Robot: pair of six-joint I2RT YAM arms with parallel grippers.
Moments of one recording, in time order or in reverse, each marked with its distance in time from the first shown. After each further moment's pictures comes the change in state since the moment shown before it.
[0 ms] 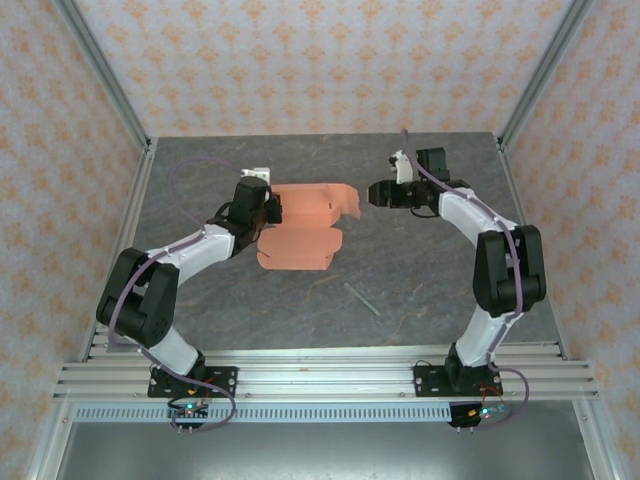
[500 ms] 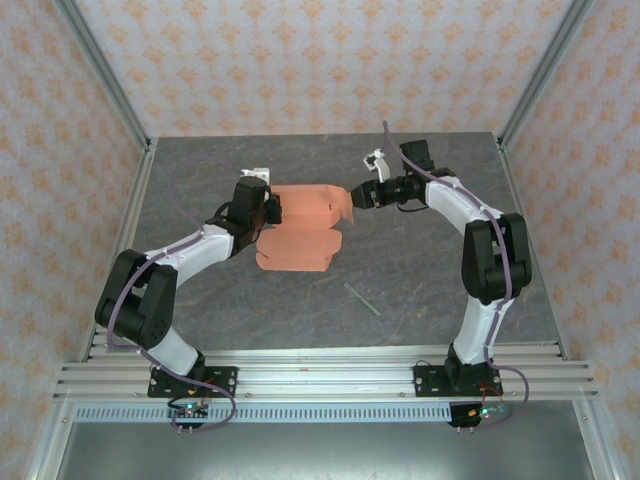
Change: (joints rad) left arm 0.000 -0.008 0.000 -0.019 0.006 0.001; right arm 0.061 0.106 0.156 -0.143 -0.244 -0.186
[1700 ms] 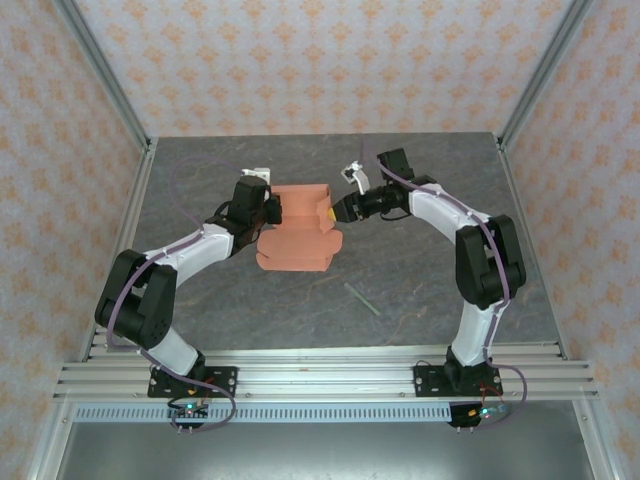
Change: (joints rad) left arm 0.000 0.000 0.010 -0.021 0.015 0.000; right arm 0.124 -0.021 -0.055 0.055 0.031 0.003
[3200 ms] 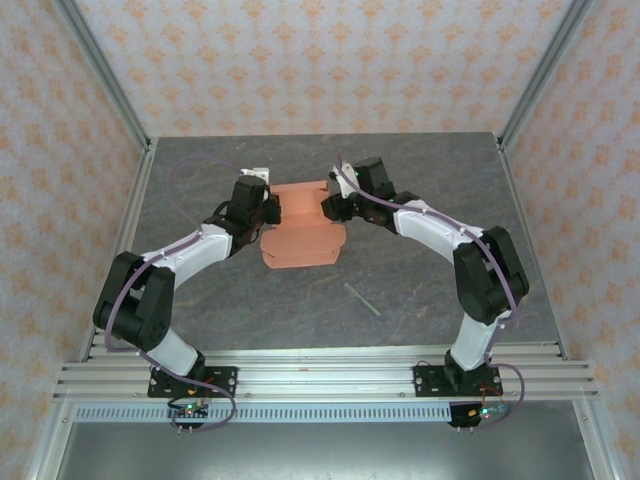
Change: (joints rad) left arm 0.001 -0.015 0.000 -0.018 -0.001 0.001; right arm 0.178 -0.093 -0.112 0.257 0.599 0.121
